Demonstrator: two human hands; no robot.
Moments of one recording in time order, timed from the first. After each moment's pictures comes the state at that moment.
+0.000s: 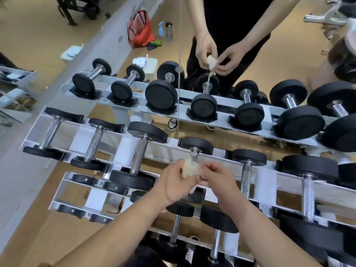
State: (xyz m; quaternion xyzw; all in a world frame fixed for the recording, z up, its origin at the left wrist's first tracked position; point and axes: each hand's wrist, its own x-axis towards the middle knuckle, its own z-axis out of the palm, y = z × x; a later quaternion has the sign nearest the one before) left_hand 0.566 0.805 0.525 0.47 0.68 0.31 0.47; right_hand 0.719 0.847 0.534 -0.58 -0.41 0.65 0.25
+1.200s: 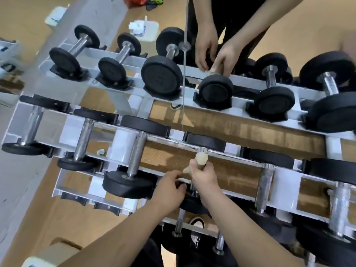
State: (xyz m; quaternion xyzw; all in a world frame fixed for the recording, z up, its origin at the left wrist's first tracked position) left_hand 0.541 0.823 0.429 0.41 0.76 0.17 0.47; right_hand 0.654 0.891 0.436 -0.71 -0.34 0.60 0.14
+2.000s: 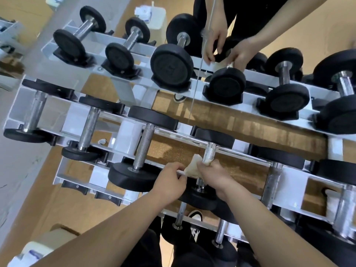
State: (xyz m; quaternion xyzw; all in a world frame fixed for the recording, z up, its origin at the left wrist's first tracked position) left_hand 0.520 0.822 0.418 0.40 0.76 0.17 0.48; right_hand 0.666 0.905 0.431 -0.67 -0.39 0.63 -0.01
